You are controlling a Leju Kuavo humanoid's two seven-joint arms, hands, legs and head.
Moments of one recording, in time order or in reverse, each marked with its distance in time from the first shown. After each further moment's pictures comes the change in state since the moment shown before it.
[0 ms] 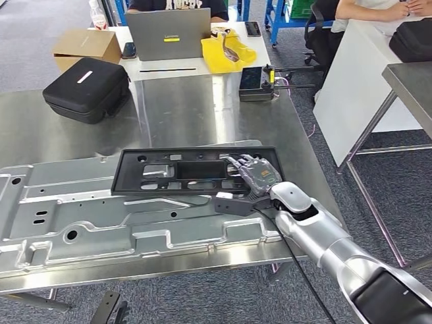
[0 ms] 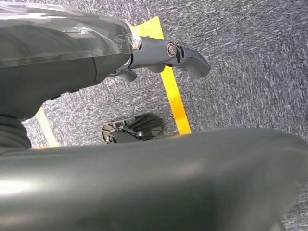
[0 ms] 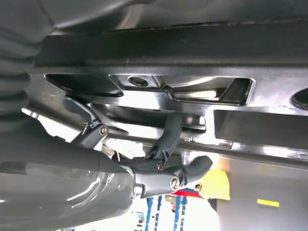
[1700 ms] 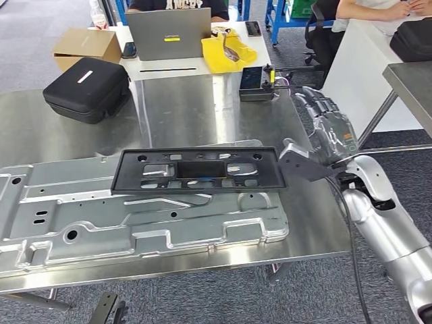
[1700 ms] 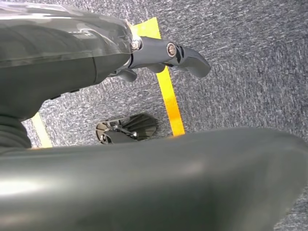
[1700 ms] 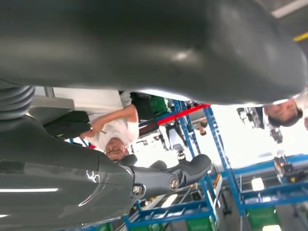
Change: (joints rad) left arm 0.012 0.000 -0.032 0.000 0.068 0.009 -0.029; right arm 0.128 -0.310 -0.341 -0.554 -0.202 -0.088 -0.027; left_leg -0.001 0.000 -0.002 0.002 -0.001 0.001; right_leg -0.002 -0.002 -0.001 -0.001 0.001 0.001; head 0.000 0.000
